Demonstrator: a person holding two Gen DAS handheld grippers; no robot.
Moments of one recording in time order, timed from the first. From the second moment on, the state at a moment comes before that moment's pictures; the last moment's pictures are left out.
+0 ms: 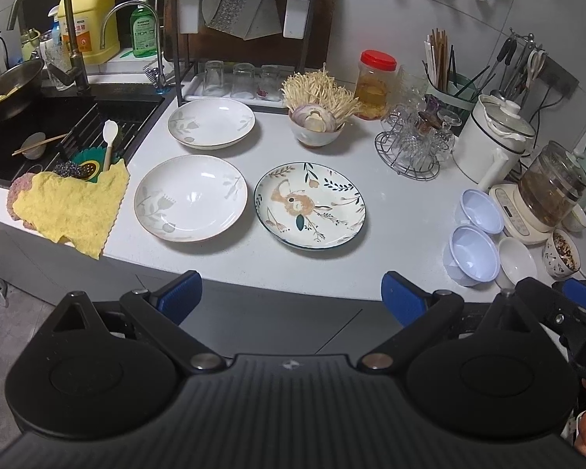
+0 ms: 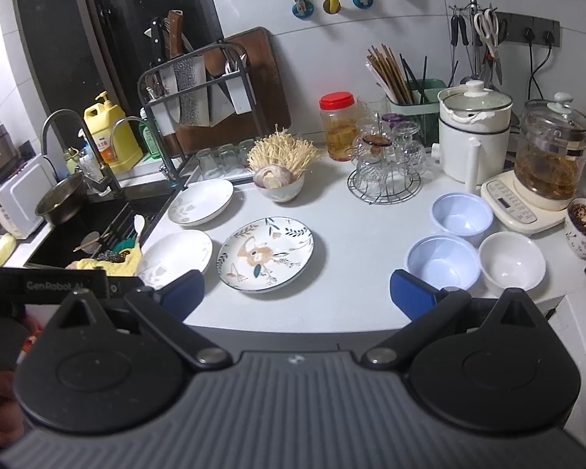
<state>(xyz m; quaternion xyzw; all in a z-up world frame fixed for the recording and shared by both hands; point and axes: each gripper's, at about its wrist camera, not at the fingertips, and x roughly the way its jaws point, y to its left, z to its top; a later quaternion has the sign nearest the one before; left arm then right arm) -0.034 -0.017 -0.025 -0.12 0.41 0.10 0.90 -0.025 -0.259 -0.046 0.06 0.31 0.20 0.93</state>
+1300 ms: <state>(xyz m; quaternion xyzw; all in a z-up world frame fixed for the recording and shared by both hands) 0.112 0.233 -0.110 -0.08 0.47 0.01 0.88 0.064 -0.050 -0.109 0.12 0.37 0.14 0.91</state>
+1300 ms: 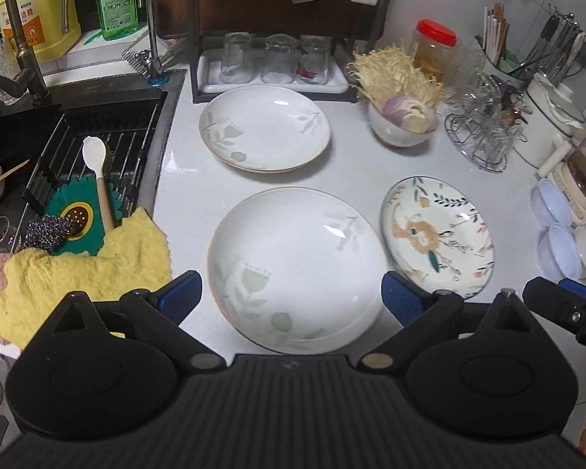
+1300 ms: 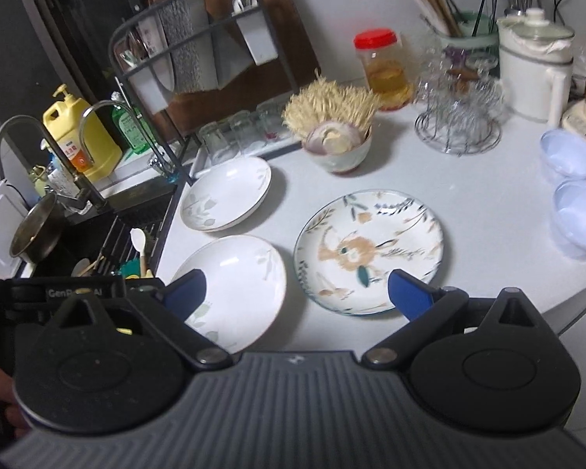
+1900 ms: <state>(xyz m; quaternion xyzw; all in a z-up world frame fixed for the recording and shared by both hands) 0.175 0.300 -0.186 -0.09 0.50 -0.05 0.86 0.120 0.016 -0.190 0.16 0.48 0.14 0.85</state>
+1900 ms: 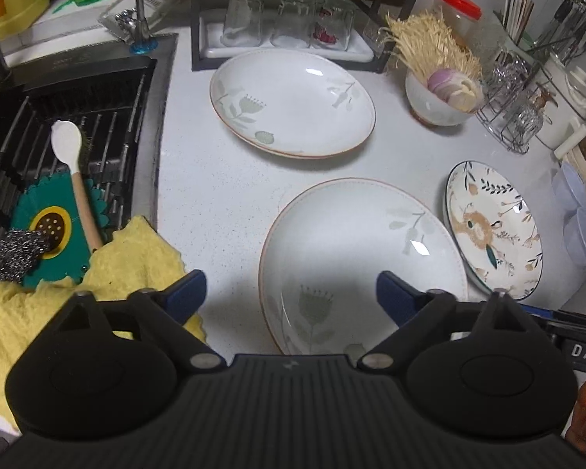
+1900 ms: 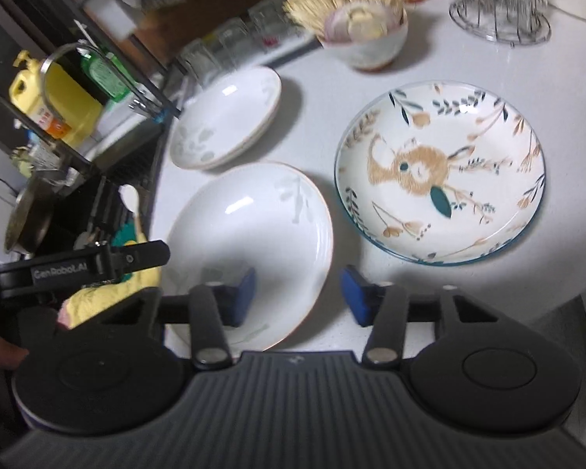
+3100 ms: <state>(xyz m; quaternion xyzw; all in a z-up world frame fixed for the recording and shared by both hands) 0.225 0.324 -0.212 -0.11 0.51 -0.12 0.84 0.151 0.027 -0.197 0.18 0.47 0.08 0.86</state>
